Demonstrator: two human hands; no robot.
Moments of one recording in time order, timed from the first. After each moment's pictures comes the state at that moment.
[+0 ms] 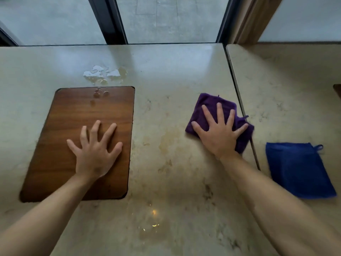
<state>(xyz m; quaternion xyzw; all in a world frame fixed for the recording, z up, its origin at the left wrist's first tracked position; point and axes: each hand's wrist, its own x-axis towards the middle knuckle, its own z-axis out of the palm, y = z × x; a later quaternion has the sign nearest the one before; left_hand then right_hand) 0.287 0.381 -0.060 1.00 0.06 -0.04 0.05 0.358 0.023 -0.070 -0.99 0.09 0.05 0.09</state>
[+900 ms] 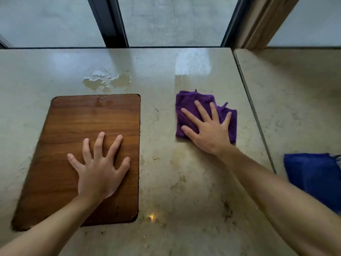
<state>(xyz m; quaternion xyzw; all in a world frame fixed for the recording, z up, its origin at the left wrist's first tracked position) 0.294 0.389 -0.071 1.00 0.04 -0.05 0.03 0.408 0.072 -0.063 -0.99 -0.08 0.07 0.08</state>
